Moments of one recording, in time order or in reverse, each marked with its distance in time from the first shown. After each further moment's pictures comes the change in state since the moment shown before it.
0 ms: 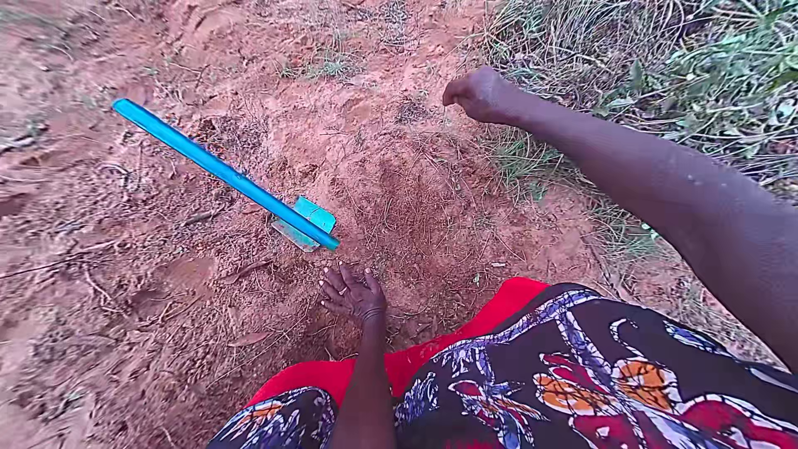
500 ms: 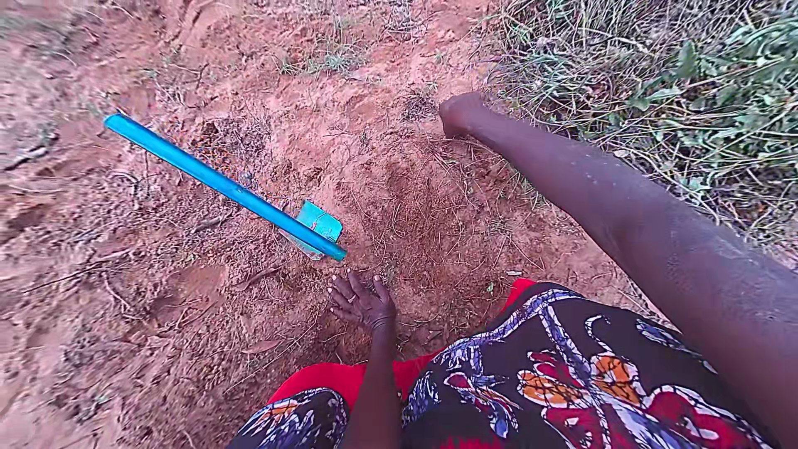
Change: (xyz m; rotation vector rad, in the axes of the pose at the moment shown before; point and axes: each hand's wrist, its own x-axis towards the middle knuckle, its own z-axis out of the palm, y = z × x) left_hand -0.001 0.000 0.000 0.008 0.012 0.025; right_hand 0.069 -0.021 0.060 -0.252 -0.459 0.576
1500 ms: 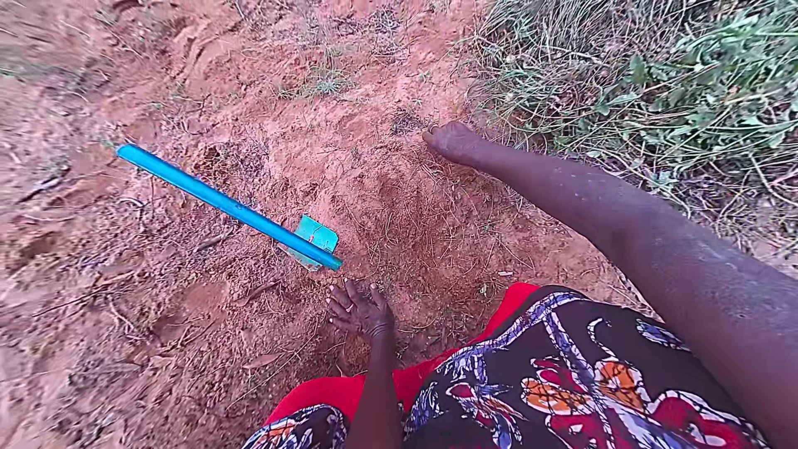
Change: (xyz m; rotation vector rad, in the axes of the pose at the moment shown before) left_hand 0.001 0.003 -0.005 0.026 -0.033 -0.010; right_hand -0.011 0.032 0.045 -0.086 0.220 -0.360
